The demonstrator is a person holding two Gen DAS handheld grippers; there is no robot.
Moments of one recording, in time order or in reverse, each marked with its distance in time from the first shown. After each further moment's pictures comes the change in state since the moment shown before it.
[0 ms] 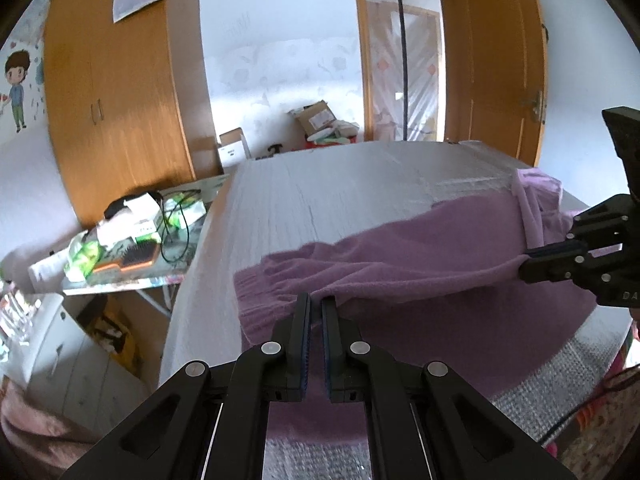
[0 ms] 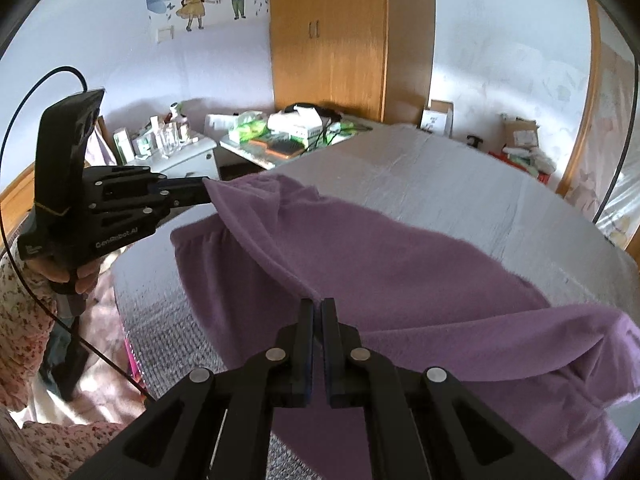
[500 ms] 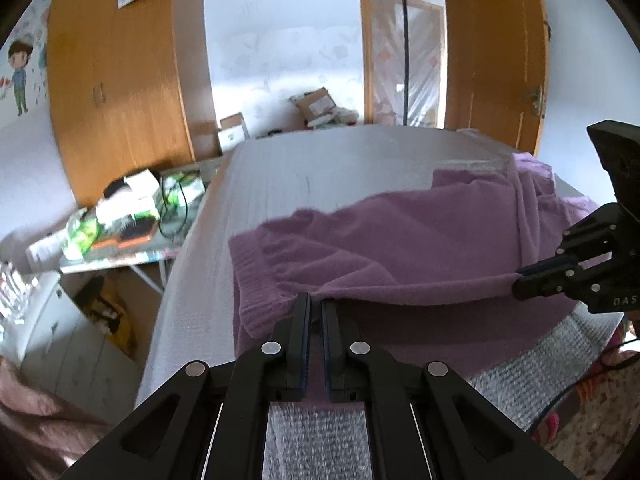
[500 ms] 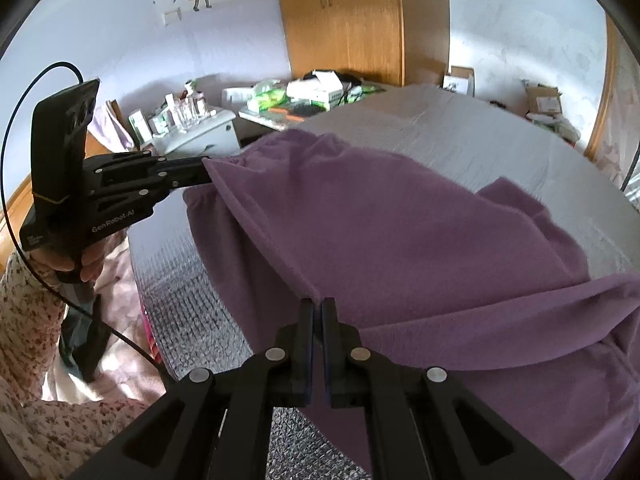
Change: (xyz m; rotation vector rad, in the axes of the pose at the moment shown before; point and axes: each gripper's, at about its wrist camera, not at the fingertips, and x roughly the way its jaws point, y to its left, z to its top) left arm -0.003 0.003 -0.027 -0.032 0.044 -0.010; right arm 0.020 0.002 -0.029 0.024 0.107 0.096
